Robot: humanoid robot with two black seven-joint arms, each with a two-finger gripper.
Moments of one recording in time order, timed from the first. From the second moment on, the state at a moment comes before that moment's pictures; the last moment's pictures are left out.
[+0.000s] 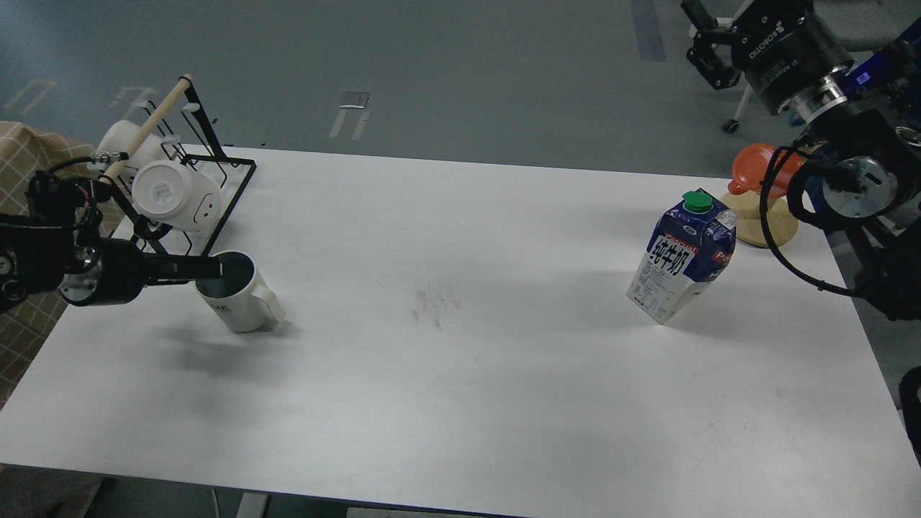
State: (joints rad) left arm -0.81 0.99 -0.26 -1.13 1.31 -0.49 -0.20; right arm 0.96 -0.35 0.89 0.73 -0.44 0.45 0.33
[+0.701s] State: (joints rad) left arm -0.81 0.97 -0.26 -1.09 1.39 -0.49 -0.18; right arm 0.95 -0.35 0.89 0.73 -0.44 0.45 0.33
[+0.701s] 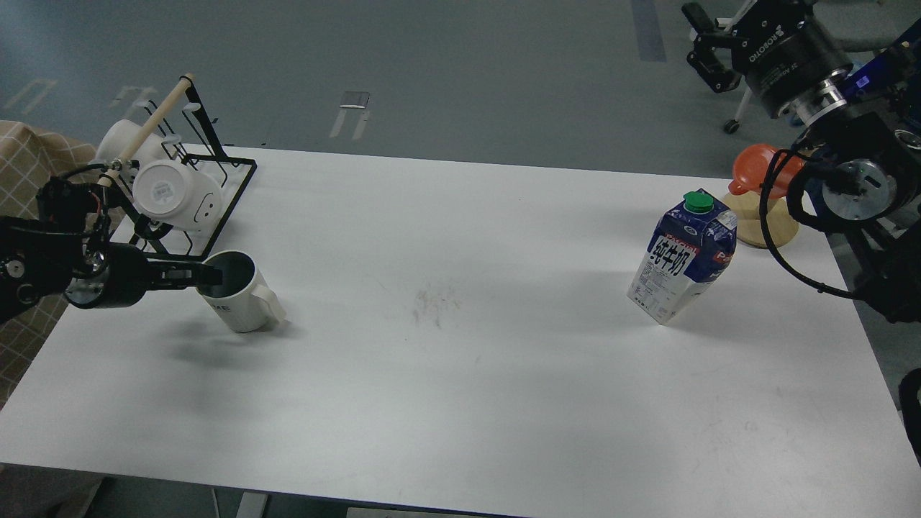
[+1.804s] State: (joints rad) left arm -1.16 0.70 -0.26 -1.44 1.54 -0.49 -0.10; right arm 1.17 -0.27 0.89 0.64 -0.45 0.41 0.32
